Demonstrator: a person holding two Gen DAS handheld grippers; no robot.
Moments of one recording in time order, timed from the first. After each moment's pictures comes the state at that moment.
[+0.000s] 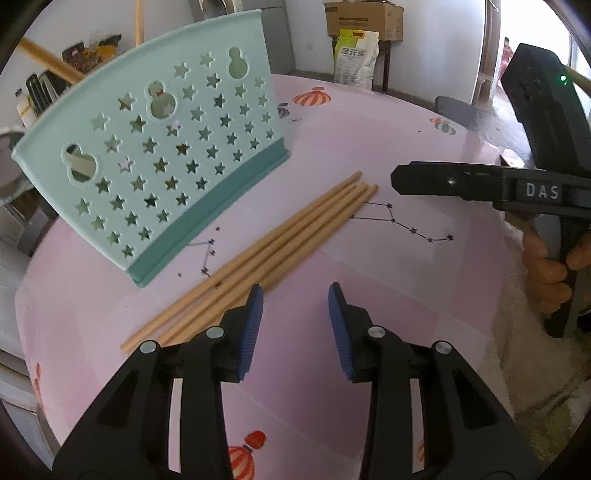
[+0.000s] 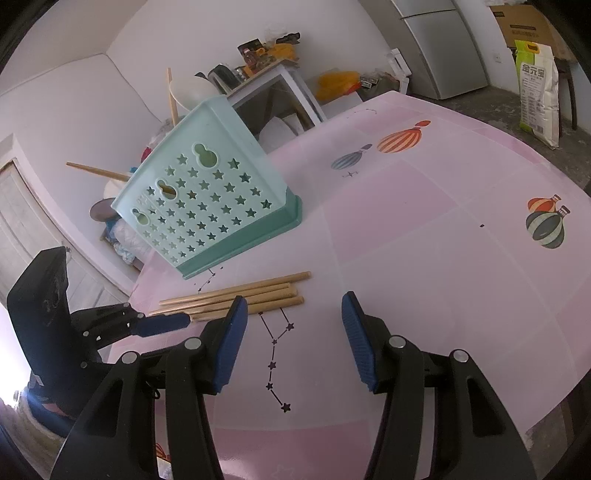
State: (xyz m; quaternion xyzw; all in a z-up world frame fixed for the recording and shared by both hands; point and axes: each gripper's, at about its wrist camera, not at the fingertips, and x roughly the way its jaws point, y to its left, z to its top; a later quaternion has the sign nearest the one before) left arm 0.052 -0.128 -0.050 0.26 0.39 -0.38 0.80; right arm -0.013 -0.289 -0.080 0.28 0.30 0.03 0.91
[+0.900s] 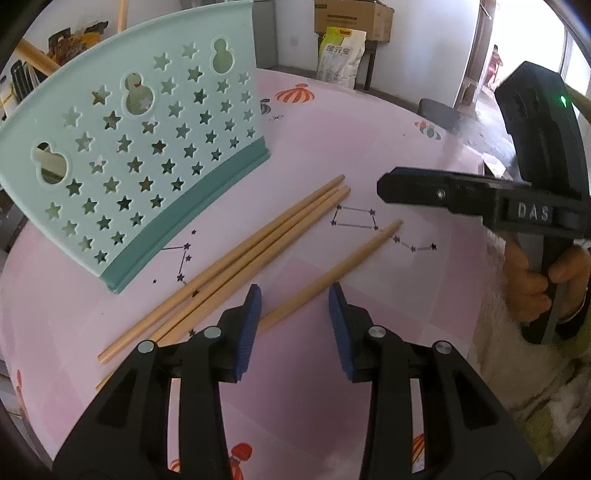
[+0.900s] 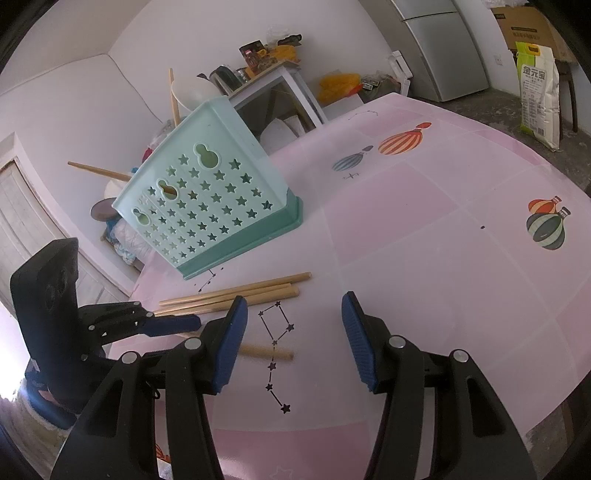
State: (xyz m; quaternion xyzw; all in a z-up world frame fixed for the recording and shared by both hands) left arm 0.060 -0.132 -0.048 0.24 0.41 -0.42 0.77; right arm -0.013 -0.289 -0.080 0.28 0.30 0.03 0.91
